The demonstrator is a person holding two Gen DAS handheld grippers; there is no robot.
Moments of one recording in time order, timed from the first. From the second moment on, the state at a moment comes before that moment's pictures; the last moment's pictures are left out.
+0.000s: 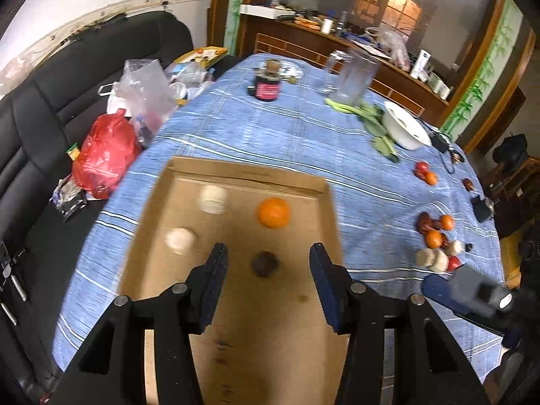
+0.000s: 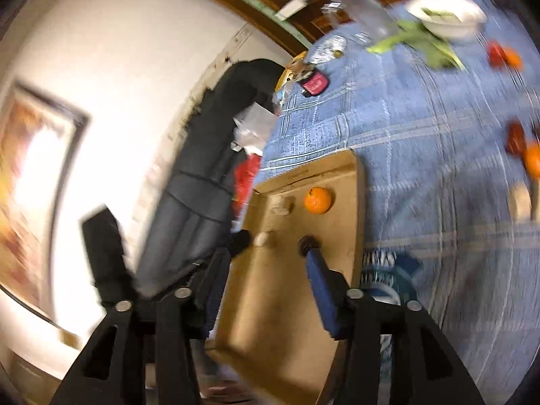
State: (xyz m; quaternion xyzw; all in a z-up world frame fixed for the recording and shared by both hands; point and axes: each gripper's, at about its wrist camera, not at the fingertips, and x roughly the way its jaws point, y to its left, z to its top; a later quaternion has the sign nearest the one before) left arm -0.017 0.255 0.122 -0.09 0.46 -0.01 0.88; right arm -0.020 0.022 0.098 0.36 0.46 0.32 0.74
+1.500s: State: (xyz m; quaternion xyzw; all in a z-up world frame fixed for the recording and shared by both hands) left arm 0.049 0.034 0.028 0.01 0.53 -0.20 0.82; right arm 0.009 -0.139 0.038 0.10 0.52 0.09 0.85
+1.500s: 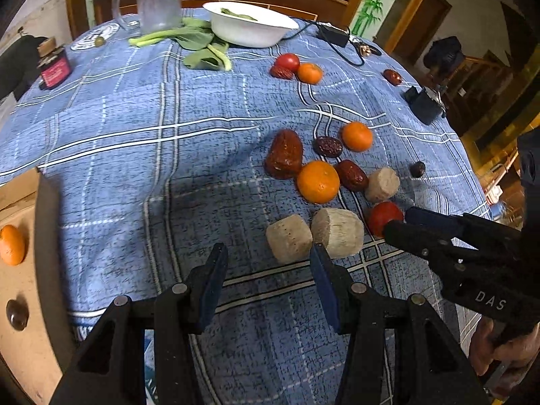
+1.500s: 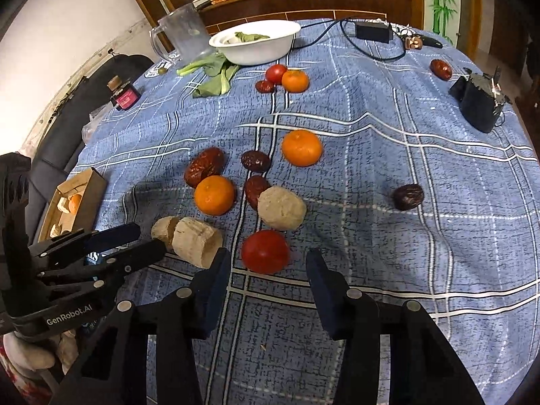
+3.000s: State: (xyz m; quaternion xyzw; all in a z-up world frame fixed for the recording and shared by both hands) left arm -0.021 0.290 0.076 -0.08 0.51 -0.02 0.86; right arm -0.011 0.130 0.091 0.06 0.51 0.33 0.79
